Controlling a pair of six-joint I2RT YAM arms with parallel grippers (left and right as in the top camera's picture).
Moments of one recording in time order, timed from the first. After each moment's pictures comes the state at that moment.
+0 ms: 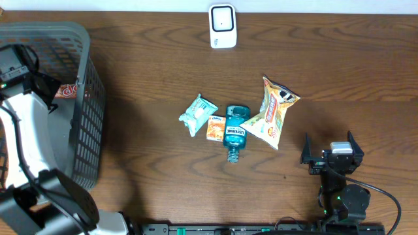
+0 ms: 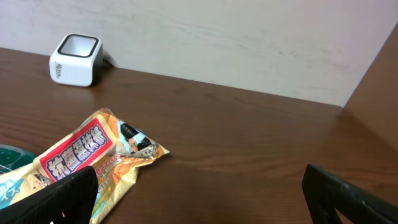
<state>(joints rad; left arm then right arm) 0.47 1.66 1.39 -0.81 -0.34 -0.69 -0.06 0.02 0.01 -0.07 -0.03 -0.17</state>
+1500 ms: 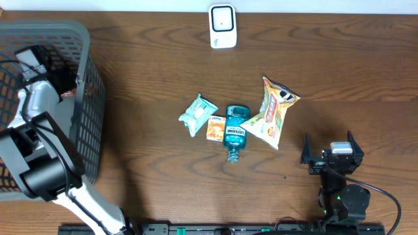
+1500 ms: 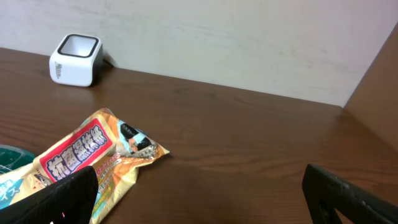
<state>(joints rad) 0.47 2.02 1.40 -0.32 -0.17 -0.06 -0.06 0.02 0.01 -0.07 -0.03 -0.17</state>
